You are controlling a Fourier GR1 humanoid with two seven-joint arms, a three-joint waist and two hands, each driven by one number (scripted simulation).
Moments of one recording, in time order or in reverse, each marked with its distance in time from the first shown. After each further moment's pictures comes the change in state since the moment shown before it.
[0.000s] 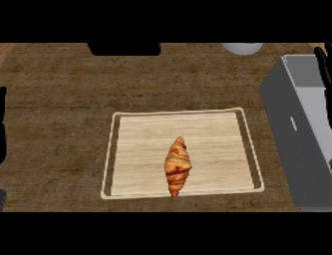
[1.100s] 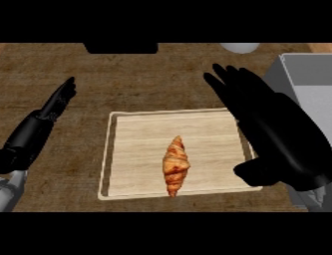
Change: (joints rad) left arm -0.102 0.146 -0.322 0.055 -0.233 -0.312 0.002; right arm -0.367 -0.273 0.679 -0.378 0.833 0.237 0.892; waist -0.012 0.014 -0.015
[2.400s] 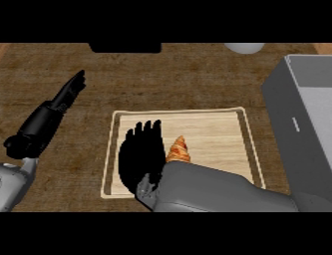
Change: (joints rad) left arm -0.081 -0.050 0.003 0.080 -0.030 -0.039 0.000; right arm -0.290 0.629 0.370 0.613 -0.144 0.335 0.459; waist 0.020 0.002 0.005
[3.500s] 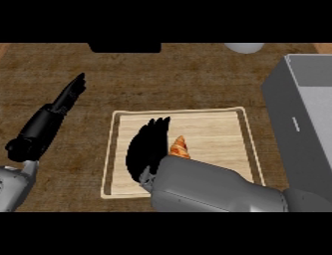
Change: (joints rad) left arm 0.024 -0.027 0.025 -0.001 -0.032 -0.023 -0.005; right arm -0.034 0.022 0.102 0.196 0.023 -0.014 0.014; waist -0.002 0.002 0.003
